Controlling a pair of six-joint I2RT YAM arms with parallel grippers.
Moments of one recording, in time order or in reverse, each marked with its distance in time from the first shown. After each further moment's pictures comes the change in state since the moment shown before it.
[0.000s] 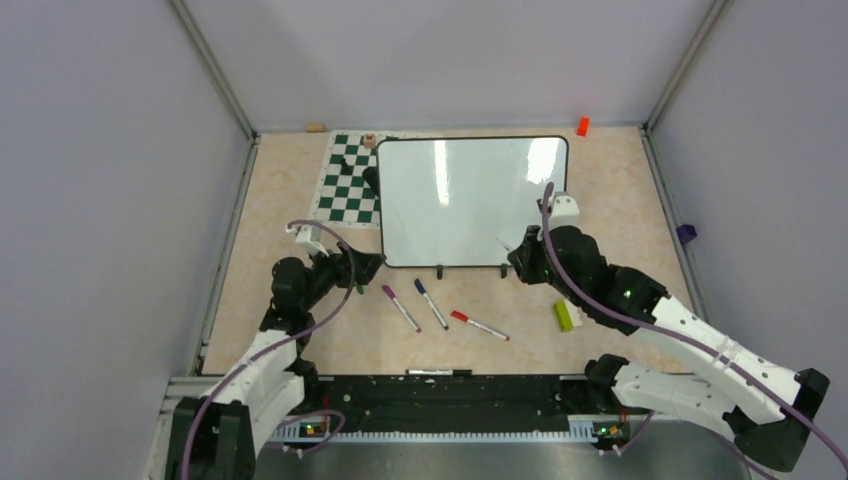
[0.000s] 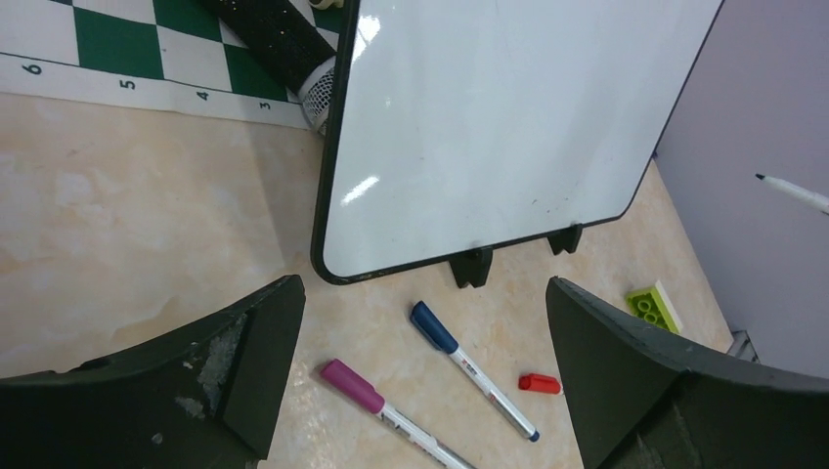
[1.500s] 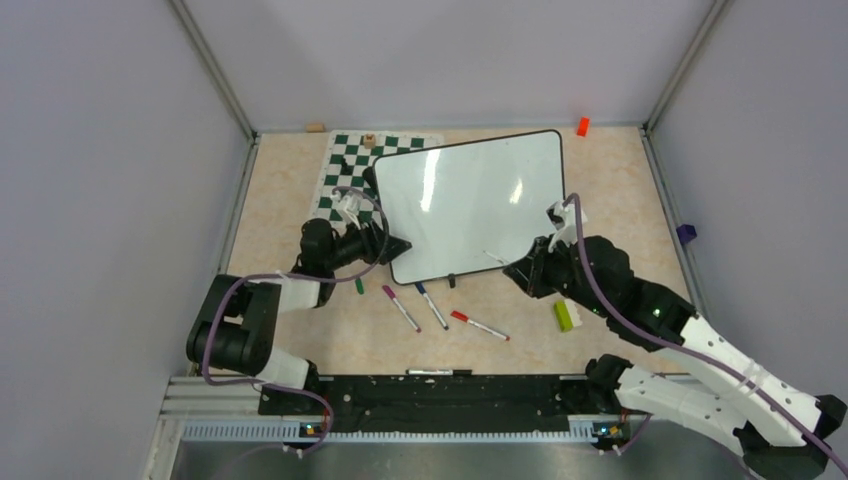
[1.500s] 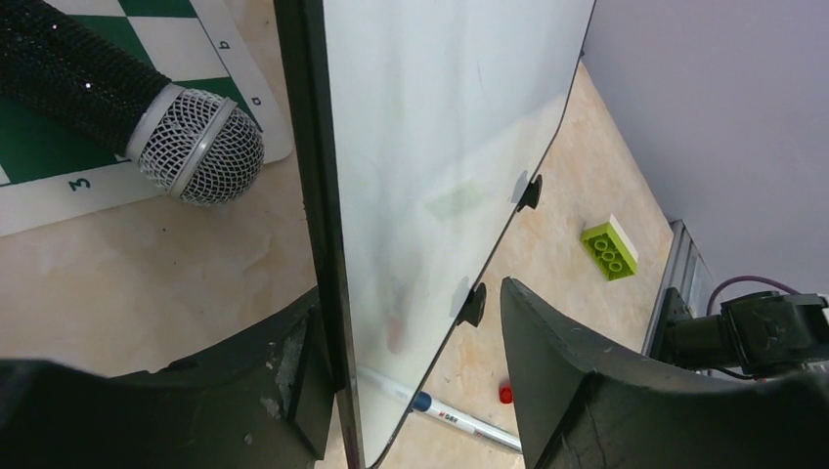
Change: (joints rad) left arm -0.075 0.702 0.277 0.378 0.267 0.027; right arm 0.000 -0.148 -0.016 -0.003 -0.233 -0.015
